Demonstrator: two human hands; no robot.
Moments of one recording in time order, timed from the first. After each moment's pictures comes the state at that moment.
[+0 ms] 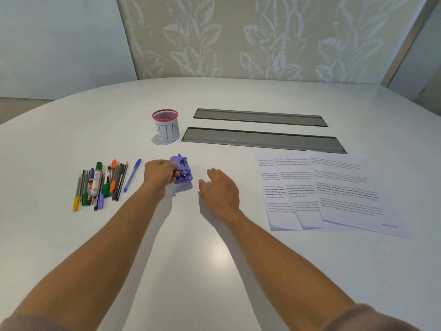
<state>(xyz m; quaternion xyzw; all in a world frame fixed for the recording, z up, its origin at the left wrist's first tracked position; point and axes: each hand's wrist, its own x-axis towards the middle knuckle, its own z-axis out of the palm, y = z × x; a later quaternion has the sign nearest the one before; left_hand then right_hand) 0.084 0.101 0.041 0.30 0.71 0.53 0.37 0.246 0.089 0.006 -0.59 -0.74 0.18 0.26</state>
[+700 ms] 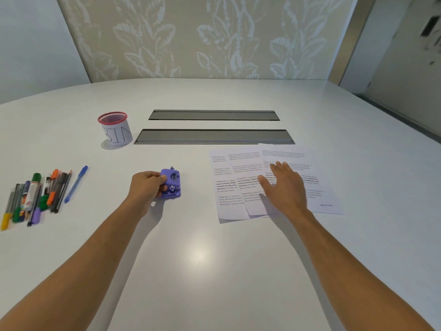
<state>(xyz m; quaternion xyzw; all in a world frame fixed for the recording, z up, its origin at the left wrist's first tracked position) 0.177 0.084 0.030 0.38 0.68 0.48 0.41 0.511 0.076 0.017 -0.71 -0.67 0.03 0.21</state>
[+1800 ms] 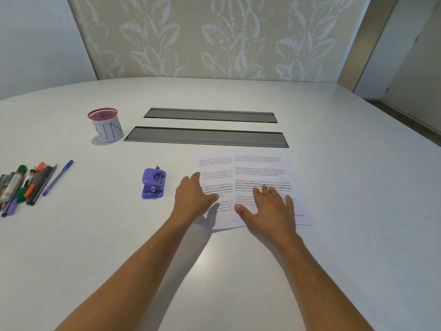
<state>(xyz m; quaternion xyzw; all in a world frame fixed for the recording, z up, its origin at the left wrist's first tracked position) 0.338 0.064 0.028 0.60 0.71 0.30 0.21 0.535 0.049 -0.010 -0.69 -0.71 0.07 0.10</state>
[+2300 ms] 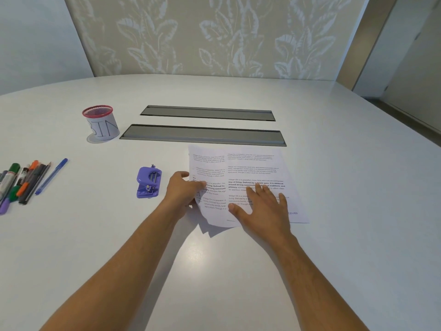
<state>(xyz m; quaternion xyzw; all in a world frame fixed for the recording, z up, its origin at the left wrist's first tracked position) 0.326 0.082 0.031 0.34 0.65 0.45 0.50 0.532 0.049 -0.007 -0.67 -0.73 0.09 0.10</state>
